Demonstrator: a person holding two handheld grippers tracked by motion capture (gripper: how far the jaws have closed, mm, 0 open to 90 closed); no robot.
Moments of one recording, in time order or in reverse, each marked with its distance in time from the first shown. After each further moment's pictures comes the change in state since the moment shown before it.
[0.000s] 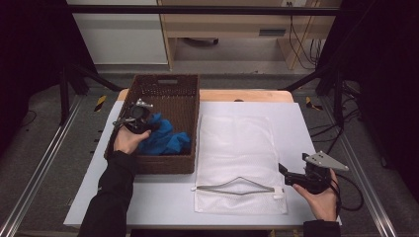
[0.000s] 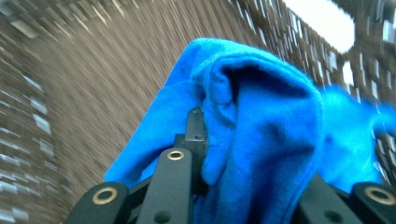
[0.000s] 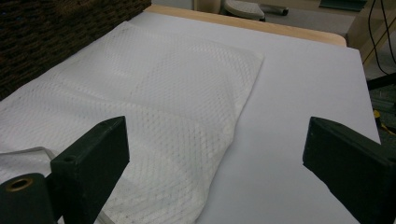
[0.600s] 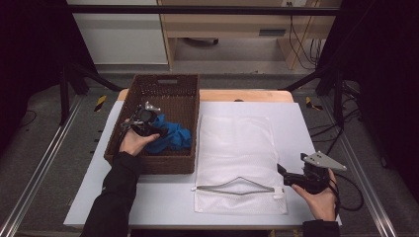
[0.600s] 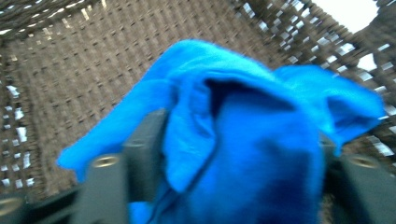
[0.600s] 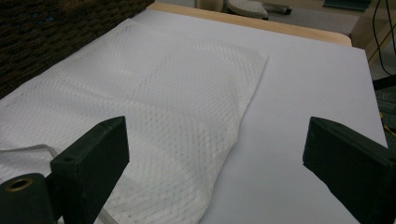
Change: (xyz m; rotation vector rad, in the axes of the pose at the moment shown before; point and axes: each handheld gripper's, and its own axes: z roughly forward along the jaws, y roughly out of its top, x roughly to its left) left arm -0.009 -0.005 0.022 0.023 -0.030 0.017; right arm 0.002 0.000 0.002 0.003 0.009 -0.006
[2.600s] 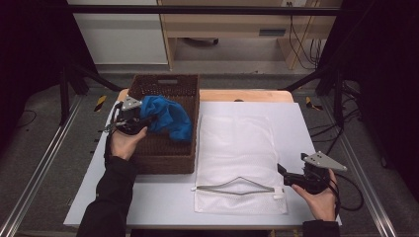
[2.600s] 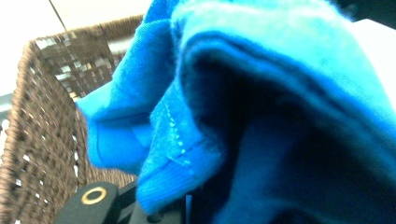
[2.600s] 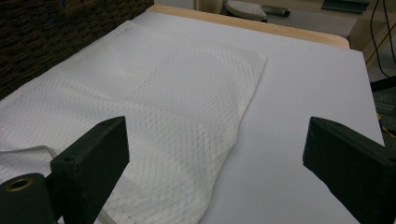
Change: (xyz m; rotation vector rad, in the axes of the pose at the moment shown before) left arm -0.006 -0.002 -0.066 -0.332 0.068 -0.032; right arm 0.001 0.000 -0.001 -0.005 -0.003 -0.003
